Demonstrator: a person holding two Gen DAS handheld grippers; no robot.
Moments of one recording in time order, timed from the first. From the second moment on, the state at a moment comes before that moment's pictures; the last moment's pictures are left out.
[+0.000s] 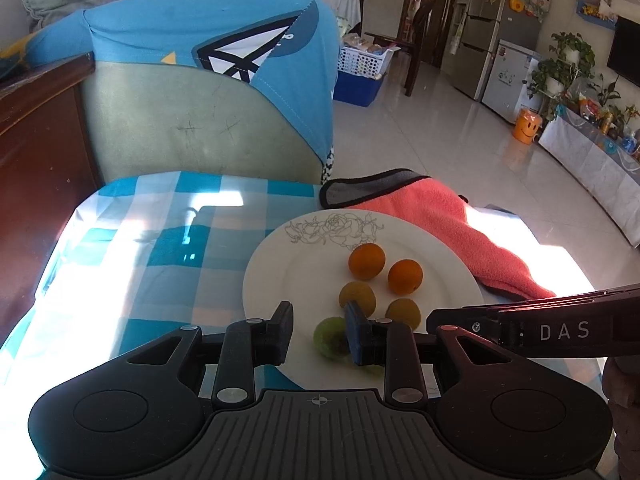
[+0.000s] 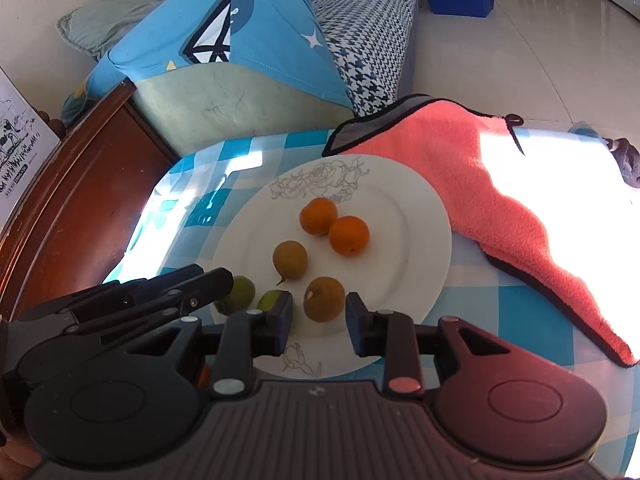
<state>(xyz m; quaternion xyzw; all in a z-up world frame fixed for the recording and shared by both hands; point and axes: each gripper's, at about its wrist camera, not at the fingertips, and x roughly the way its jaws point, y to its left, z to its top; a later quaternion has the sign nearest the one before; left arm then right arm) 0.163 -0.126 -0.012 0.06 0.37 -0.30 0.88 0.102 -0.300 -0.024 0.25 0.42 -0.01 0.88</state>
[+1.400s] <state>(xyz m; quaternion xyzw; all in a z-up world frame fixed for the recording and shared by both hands) 0.069 -0.046 -0.012 0.13 0.37 -0.33 0.86 0.032 -0.280 -0.025 0.24 0.44 0.03 0.86</state>
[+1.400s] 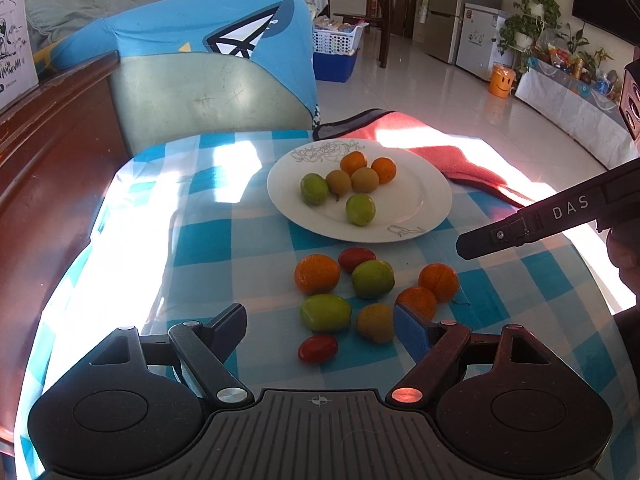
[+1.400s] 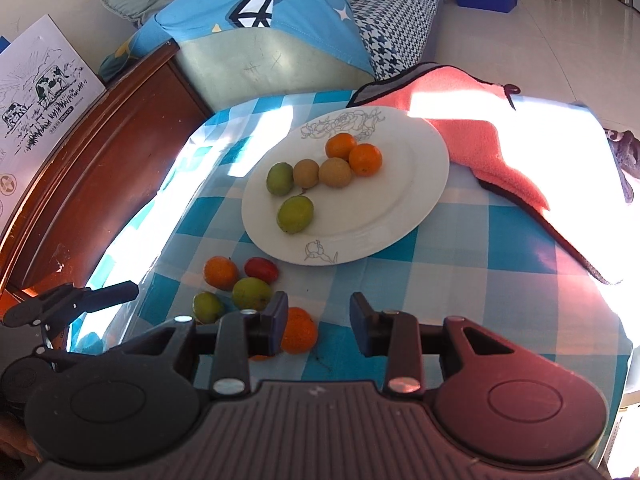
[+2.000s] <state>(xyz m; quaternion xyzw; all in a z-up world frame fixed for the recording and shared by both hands) 0.062 -0.048 -0.035 0.16 0.37 -0.35 0.85 0.041 -0.265 -0.036 0.26 0.46 0.03 0.85</state>
